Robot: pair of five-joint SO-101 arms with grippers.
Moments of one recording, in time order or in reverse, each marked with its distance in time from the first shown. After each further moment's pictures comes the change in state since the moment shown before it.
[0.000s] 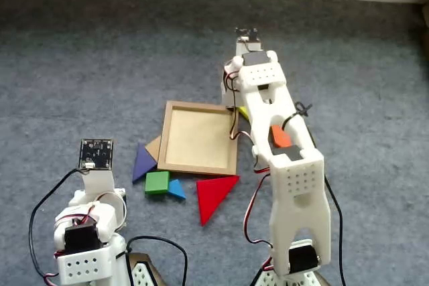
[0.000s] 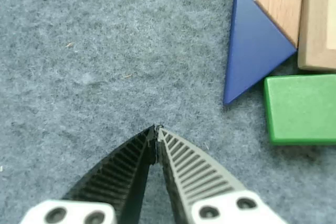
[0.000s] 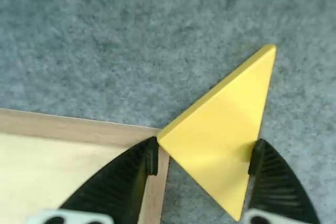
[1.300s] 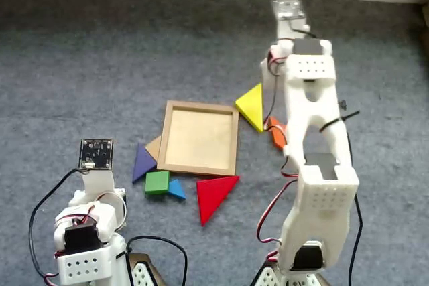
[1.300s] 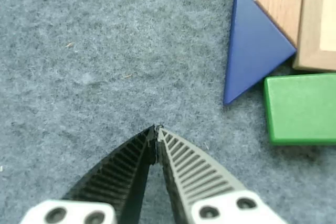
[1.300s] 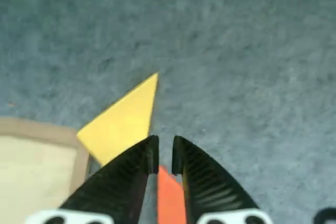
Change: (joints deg) left arm 0.0 0.0 0.0 0.0 0.0; right arm 12.4 -15.9 4.8 -4.0 14.3
